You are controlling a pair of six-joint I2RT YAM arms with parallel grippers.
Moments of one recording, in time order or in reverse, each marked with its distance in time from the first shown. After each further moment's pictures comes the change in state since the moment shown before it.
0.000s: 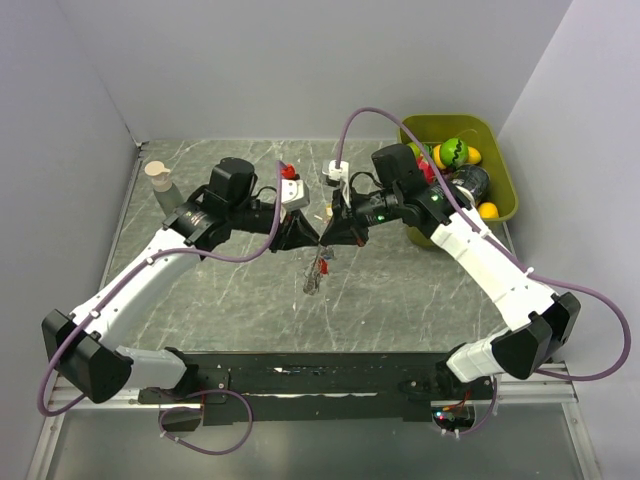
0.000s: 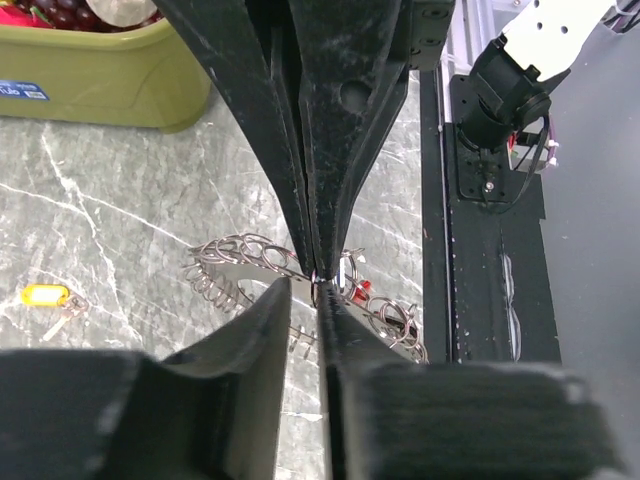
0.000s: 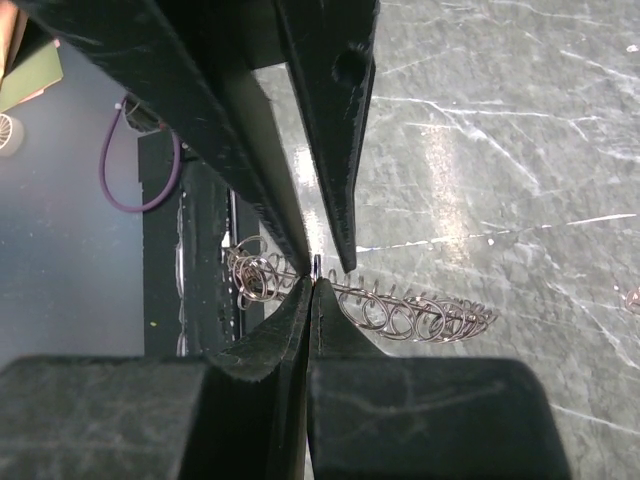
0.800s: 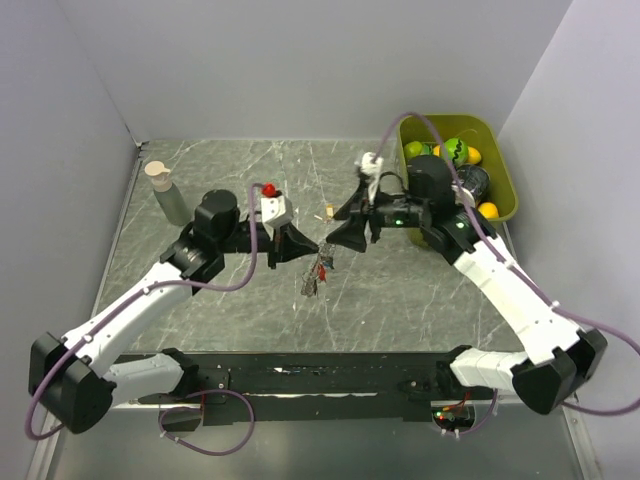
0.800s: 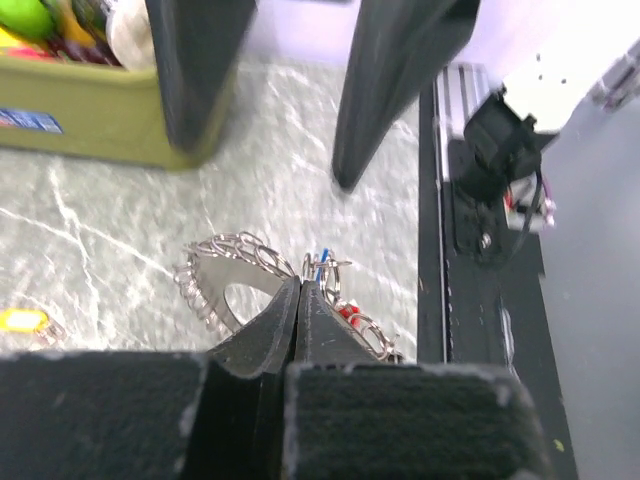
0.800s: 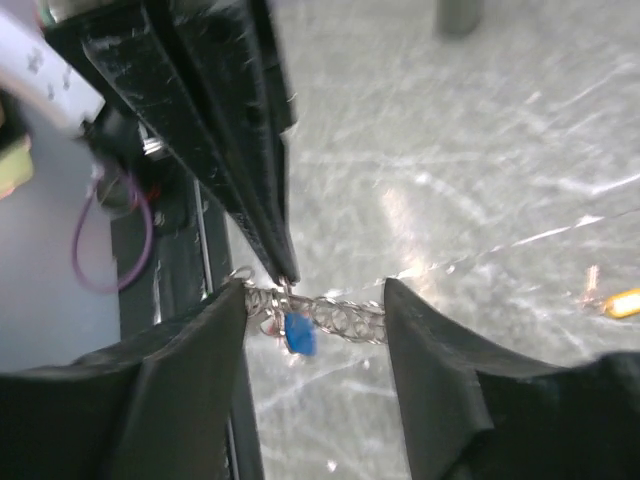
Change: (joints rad) left arm -0.007 -0.151 -0.323 0.428 -0.016 -0.224; right arm -0.053 -0.185 -0.220 0.323 0.054 0.216
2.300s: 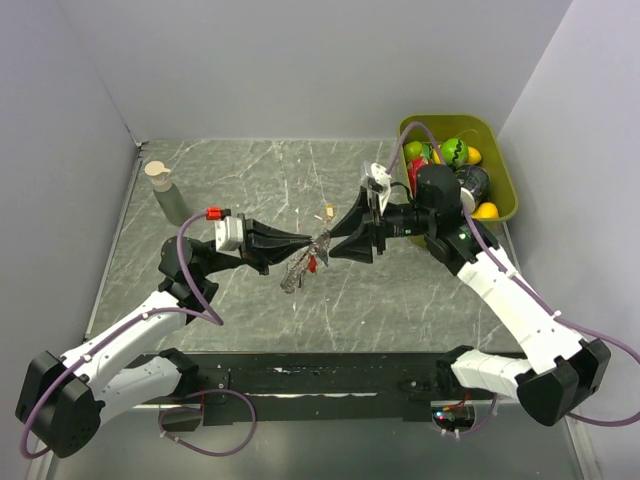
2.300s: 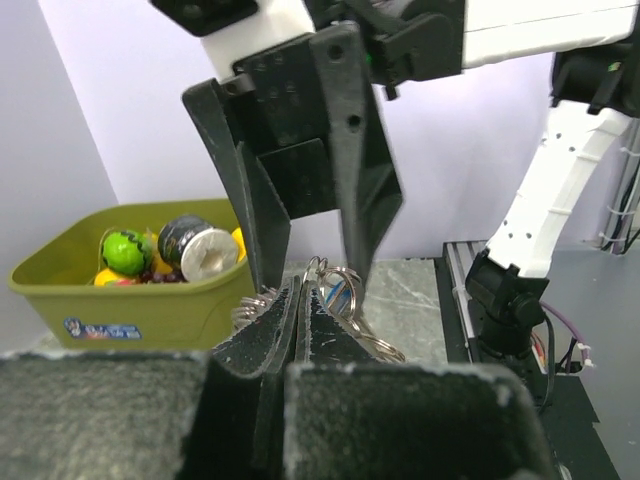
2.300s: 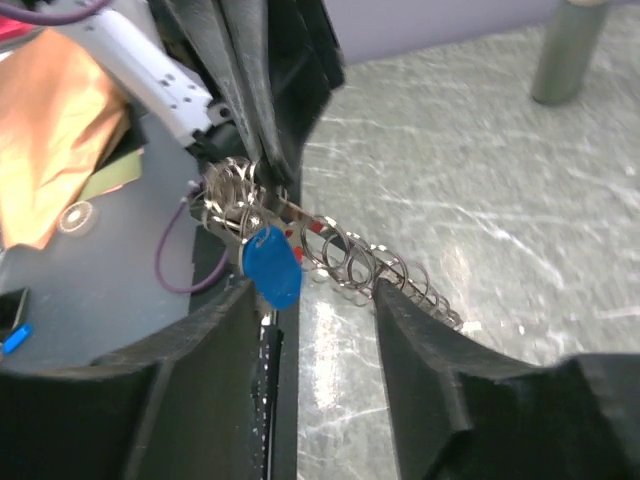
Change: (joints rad) left arm 0.000 -0.165 -0.352 0.953 -0.052 -0.356; right arm -0.045 -0.082 -0.128 0.196 -0.280 0.103
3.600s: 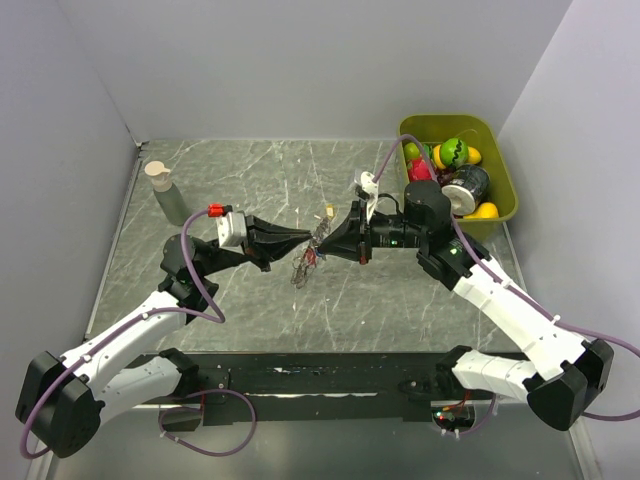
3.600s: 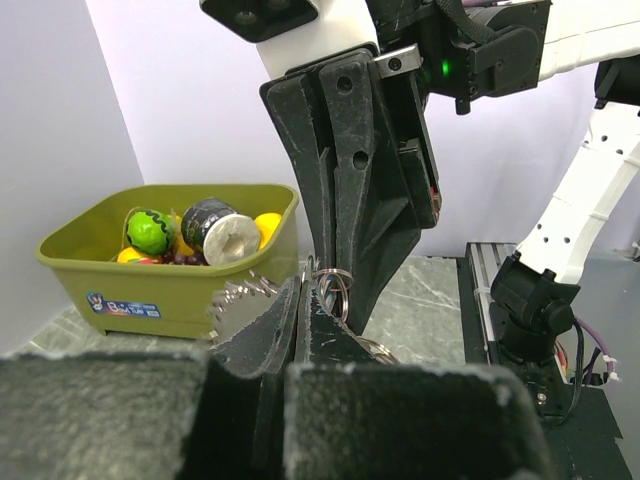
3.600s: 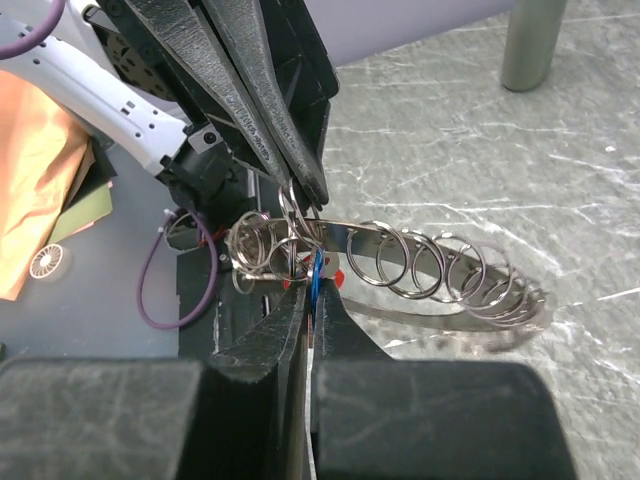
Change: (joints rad) left arm 0.000 -0.001 0.001 -0.058 -0.070 0.029; right arm 0.126 -0.049 -0.098 0.119 0.251 0.123
